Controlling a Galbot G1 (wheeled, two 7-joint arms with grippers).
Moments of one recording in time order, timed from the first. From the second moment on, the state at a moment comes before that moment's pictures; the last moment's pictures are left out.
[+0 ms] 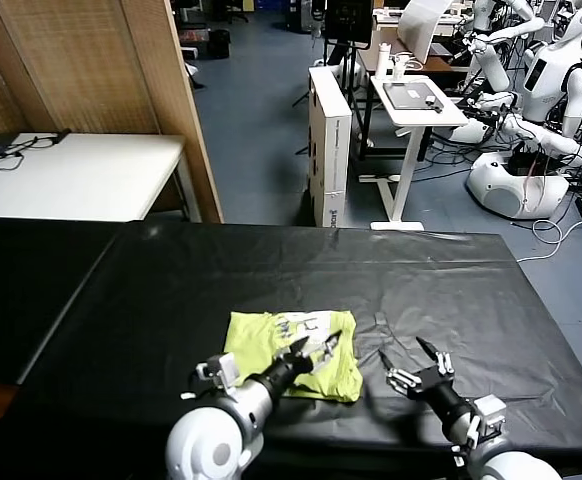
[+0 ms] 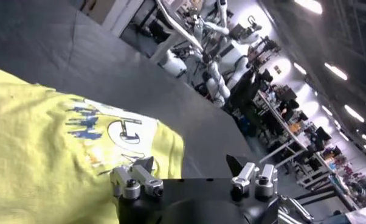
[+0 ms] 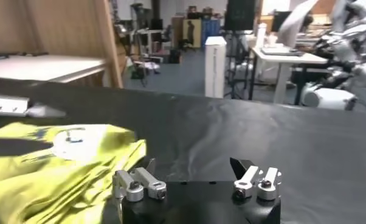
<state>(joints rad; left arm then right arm) 1.38 -1.61 -0.29 -2.14 -0.64 0.74 -0.03 -1.63 1.03 0.54 2.17 0.44 -0.27 -0.07</state>
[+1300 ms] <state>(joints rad) 1.44 -1.46 -0.48 -2.16 -0.47 0.63 0.02 -1.62 0.92 0.26 2.15 0.20 -0.20 -0.12</state>
